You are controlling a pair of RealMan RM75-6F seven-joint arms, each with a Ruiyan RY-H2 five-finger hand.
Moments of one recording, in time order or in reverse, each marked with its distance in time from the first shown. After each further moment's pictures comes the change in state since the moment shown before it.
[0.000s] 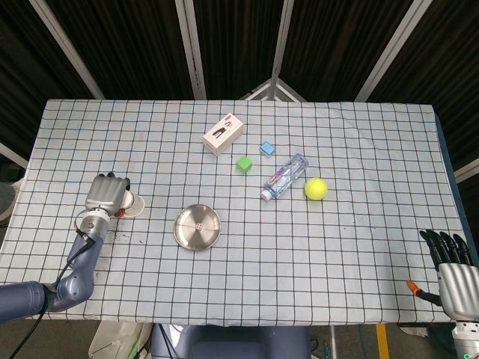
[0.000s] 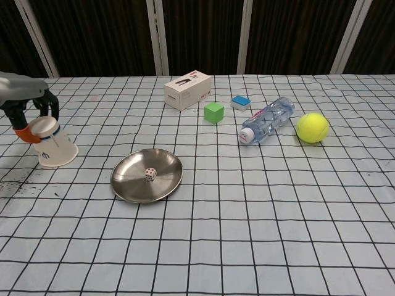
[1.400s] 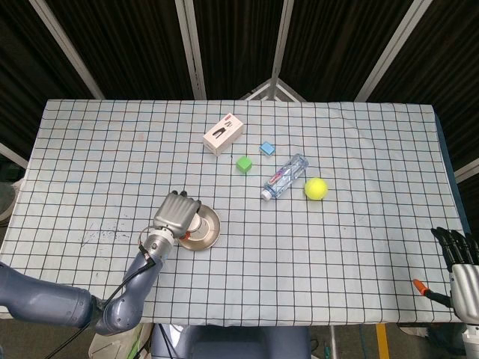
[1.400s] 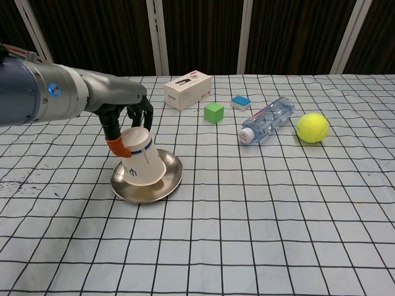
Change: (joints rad) left arm -0.260 -0.139 -0.075 -0.305 -0.188 0.182 0.204; right arm -0.019 0.042 0.010 -0.028 -0.012 0.049 0.071
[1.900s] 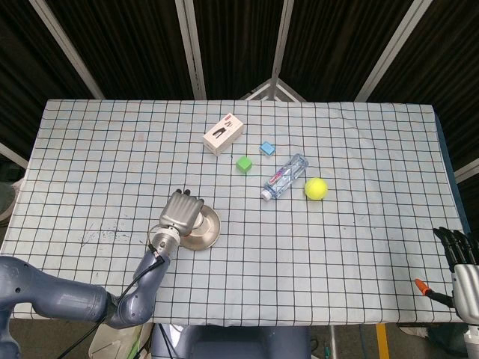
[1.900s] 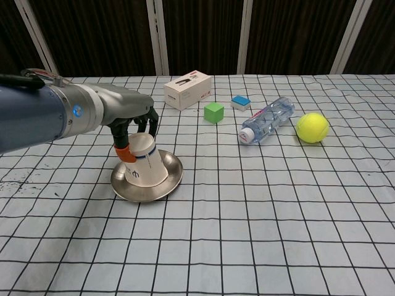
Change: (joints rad) left arm -0.010 -0.092 0.035 0.138 0.041 -0.012 -0.014; right arm -0.002 0.002 0.002 0.002 0.003 0.003 0.007
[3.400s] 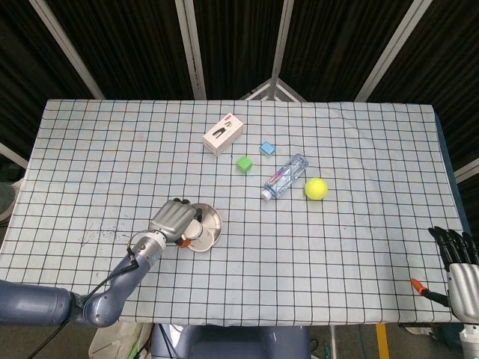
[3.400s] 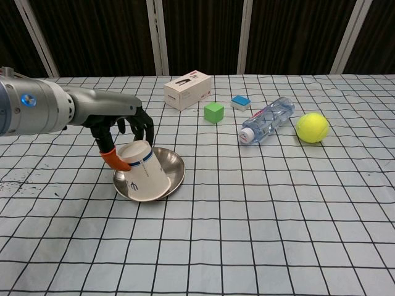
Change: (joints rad) left arm 0.090 0.201 0.045 -0.121 0.167 -0.234 -0.263; right arm 0.005 -0.003 0.001 -0.019 -0.005 -0.008 -0.020
